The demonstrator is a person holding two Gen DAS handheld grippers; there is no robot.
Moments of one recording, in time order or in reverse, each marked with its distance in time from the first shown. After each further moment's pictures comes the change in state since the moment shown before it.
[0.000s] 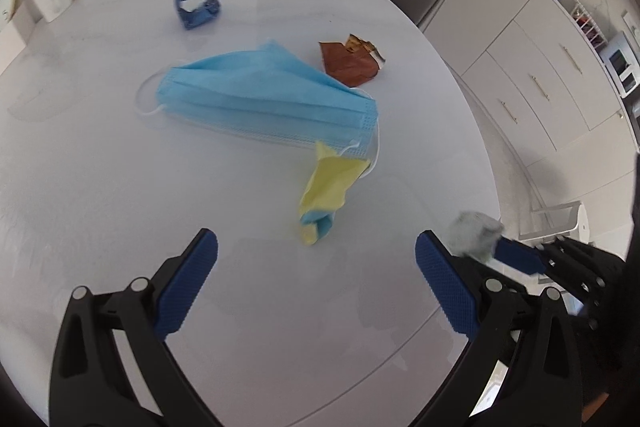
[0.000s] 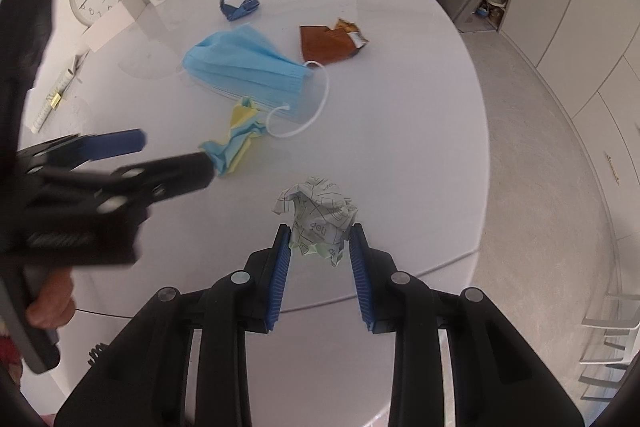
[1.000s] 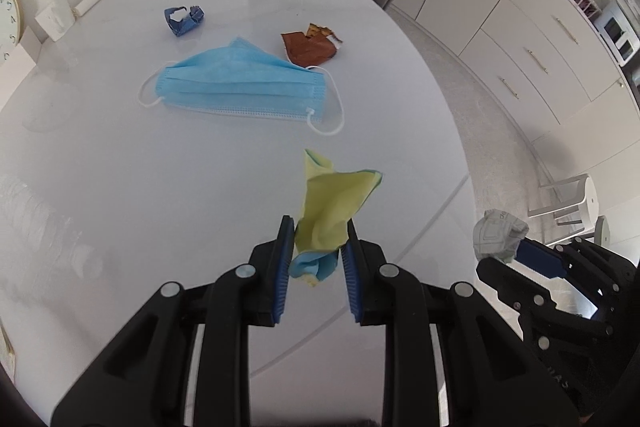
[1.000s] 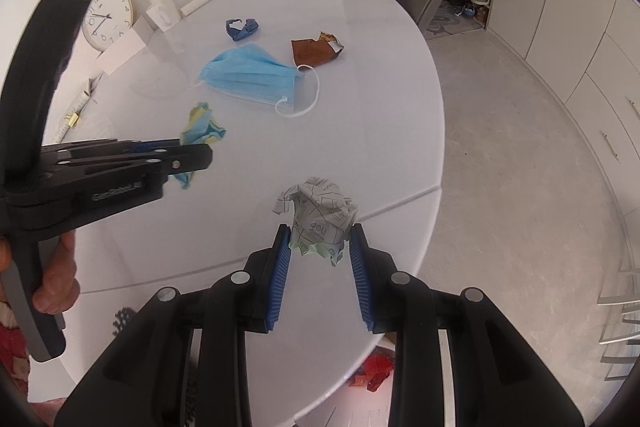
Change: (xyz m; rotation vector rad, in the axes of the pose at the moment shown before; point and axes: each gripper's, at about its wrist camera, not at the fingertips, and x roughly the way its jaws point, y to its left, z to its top) left arm -0.053 -0.048 -0.040 0.070 0.012 0.058; right arm -0.059 -0.008 -0.049 0.064 -0.070 0.034
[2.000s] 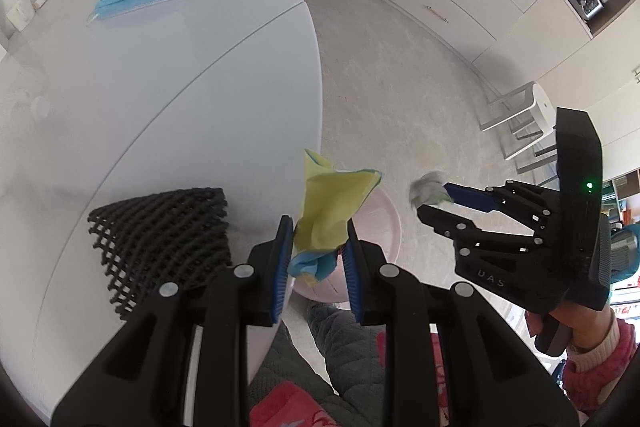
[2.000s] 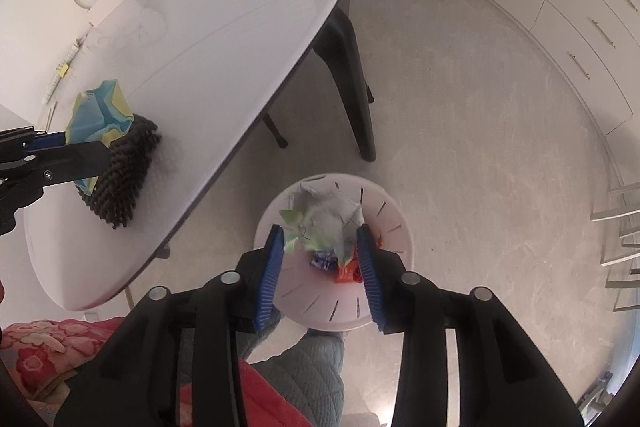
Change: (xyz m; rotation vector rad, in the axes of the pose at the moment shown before) left arm -0.067 -0.110 -0.206 0.174 0.110 -0.132; right arm -0.051 -0.039 -0.209 0.093 0.137 -0.047
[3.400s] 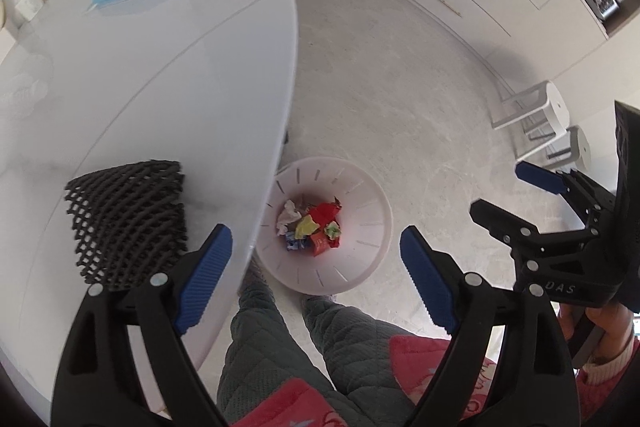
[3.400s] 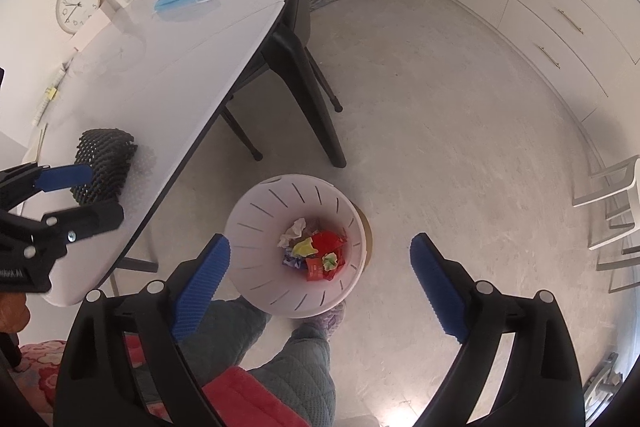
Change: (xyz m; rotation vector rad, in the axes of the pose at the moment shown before) left arm 0.012 -0.033 -0.010 -0.053 0.012 0.074; right arm -0.048 -0.048 -0.020 0.058 -0.066 -0.056
